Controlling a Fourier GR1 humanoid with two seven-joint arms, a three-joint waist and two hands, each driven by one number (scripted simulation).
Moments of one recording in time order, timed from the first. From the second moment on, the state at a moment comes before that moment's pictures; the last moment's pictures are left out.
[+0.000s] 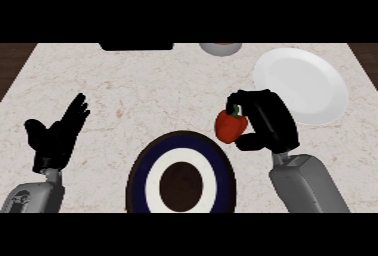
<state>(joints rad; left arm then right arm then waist) -0.14 0.24 0.06 -1.40 0.06 0.02 0.14 -0.37 -0.11 0.24 -1.56 0.98 -0.02 0.02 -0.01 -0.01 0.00</state>
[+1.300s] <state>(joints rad) -0.19 0.21 0.06 -1.42 0.03 0.01 0.18 -0.70 -0.43 -0.27 -0.77 0.79 -0.13 -0.26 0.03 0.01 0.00</state>
